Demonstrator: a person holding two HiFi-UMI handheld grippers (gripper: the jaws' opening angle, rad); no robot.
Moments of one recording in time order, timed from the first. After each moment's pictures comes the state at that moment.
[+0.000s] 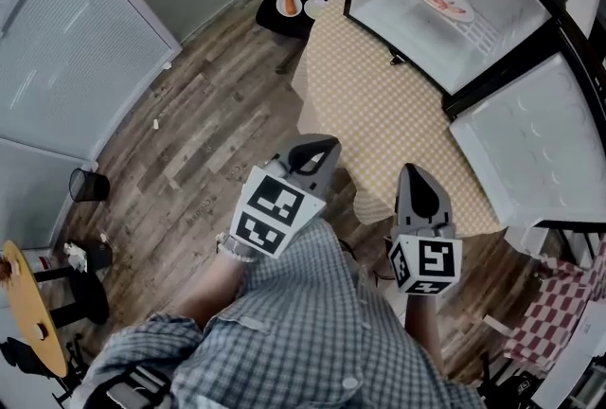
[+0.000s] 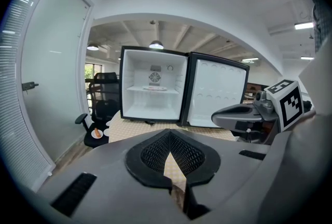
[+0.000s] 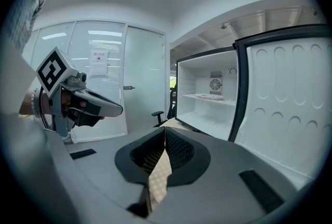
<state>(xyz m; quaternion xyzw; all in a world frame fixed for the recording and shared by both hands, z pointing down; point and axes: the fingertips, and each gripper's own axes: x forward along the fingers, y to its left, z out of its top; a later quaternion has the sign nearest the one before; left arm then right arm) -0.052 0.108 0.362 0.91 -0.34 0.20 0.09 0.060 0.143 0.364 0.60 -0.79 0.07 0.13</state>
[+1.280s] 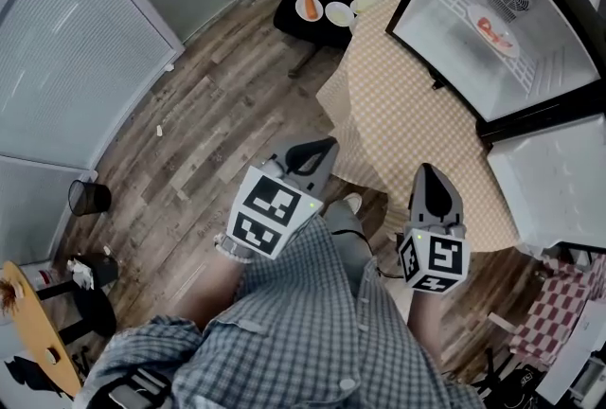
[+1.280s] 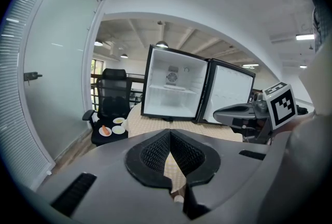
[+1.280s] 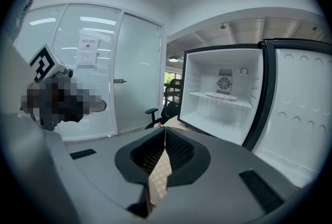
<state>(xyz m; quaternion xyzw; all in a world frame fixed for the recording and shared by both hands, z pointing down) -0.187 0.027 0.377 0.92 -0.33 0.18 0.12 -0.039 0.061 0.376 0.64 -0.74 0.07 0.16</state>
